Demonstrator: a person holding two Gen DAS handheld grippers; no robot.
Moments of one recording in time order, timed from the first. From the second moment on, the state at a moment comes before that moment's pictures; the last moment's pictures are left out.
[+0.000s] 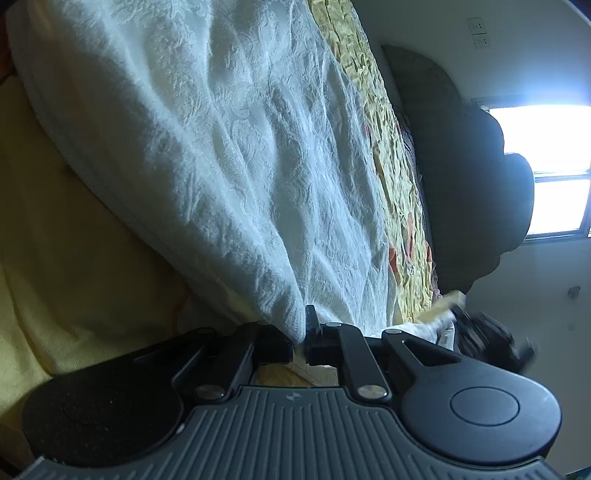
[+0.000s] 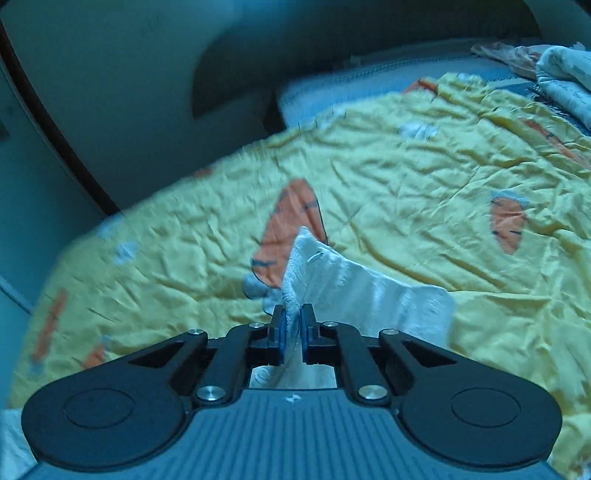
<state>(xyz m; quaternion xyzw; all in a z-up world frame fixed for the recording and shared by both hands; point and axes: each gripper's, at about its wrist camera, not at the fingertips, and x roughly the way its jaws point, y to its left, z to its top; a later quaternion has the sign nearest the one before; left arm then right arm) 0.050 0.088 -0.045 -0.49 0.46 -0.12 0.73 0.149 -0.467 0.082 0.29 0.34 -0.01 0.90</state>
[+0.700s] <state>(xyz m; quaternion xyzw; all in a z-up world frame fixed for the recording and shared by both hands) 0.060 0.086 -0.038 -0.48 0.48 -0.10 0.72 -0.023 -0.559 -0.055 0.61 0.22 -0.06 0.76</state>
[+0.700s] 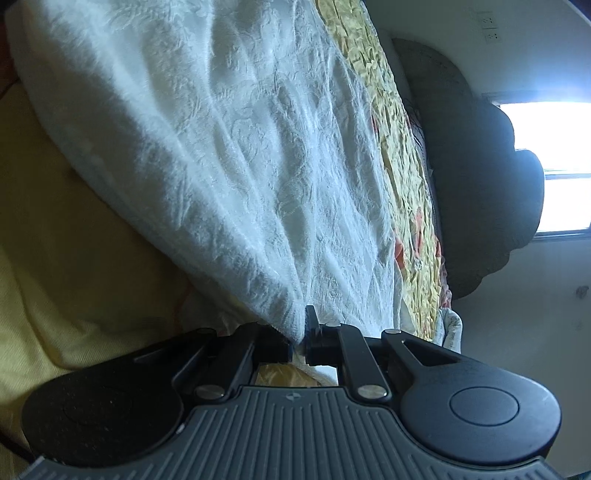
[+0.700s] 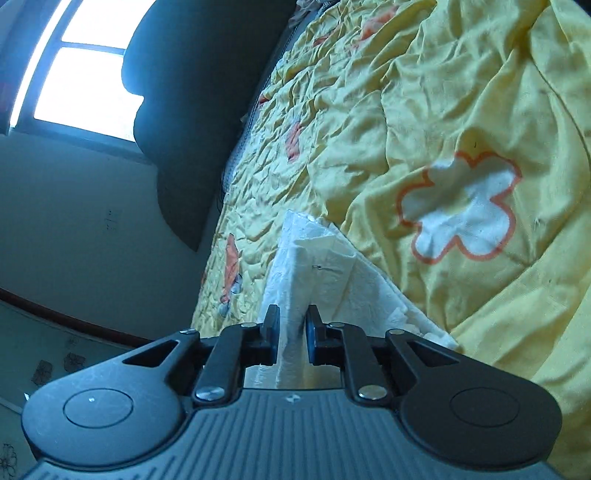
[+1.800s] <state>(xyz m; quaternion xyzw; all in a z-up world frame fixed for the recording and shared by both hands) 0.020 0.046 0.038 -0.17 0.49 -0.24 0.82 -0.042 -0.564 0.005 0.46 0.21 -0.04 0.86</state>
